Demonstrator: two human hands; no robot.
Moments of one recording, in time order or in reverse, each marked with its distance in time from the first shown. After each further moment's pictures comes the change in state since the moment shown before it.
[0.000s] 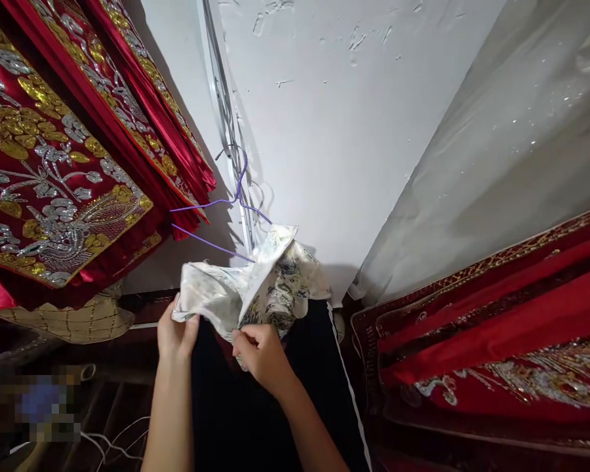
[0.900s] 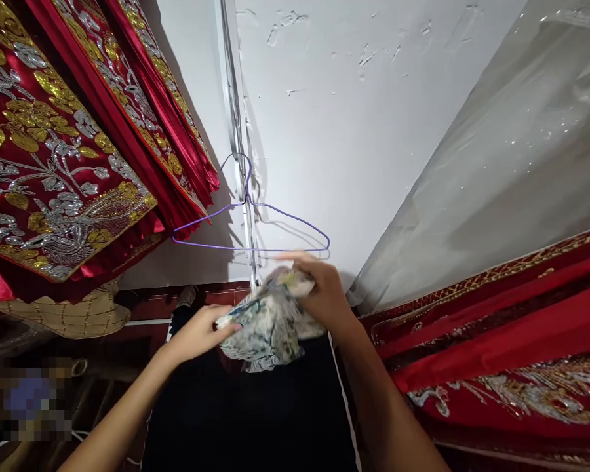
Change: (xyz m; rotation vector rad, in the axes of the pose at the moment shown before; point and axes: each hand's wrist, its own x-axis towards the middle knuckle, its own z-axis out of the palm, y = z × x) left_hand -0.024 0.006 0.030 1.568 -1.010 0.221; right_hand 0.031 -0.097 -0.114 -0.437 0.139 -0.458
